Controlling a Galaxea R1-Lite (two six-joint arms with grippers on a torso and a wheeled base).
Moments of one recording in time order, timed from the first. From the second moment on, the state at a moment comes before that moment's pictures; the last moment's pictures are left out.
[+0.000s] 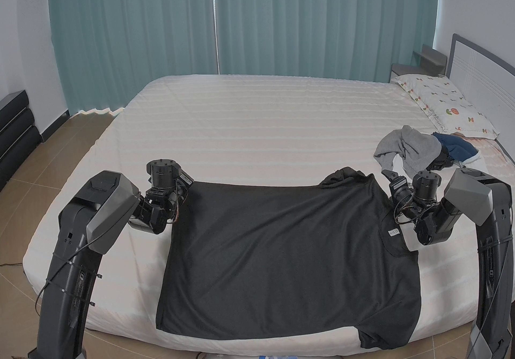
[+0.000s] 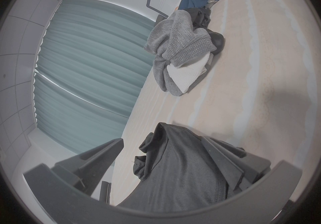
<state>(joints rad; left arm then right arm) -0.17 2.73 -1.68 -0.74 0.22 -0.87 -0.02 2.60 -1.19 -1.19 0.06 1.11</state>
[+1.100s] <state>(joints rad) -0.13 2.77 -1.73 -0.78 0.27 -0.87 -0.02 2.60 -1.18 -1.21 0.06 1.11</state>
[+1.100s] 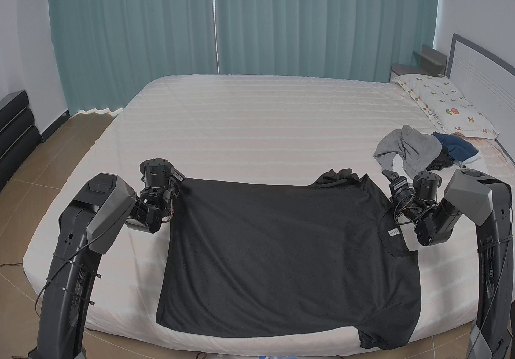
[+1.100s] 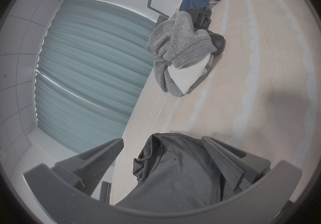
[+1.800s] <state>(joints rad) -0.13 2.72 -1.58 -0.77 0.26 -0.93 -0.01 2.59 -1.19 -1.21 0.06 1.09</state>
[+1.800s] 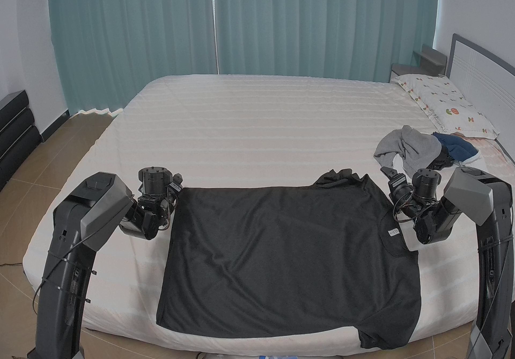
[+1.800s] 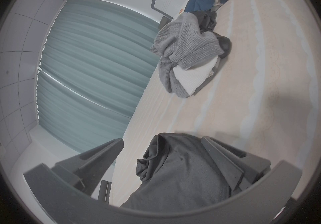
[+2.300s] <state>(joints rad) -0.13 2.55 -1.30 -0.82 0.10 -1.00 0.11 2.55 -1.58 -0.60 0.06 0.95</state>
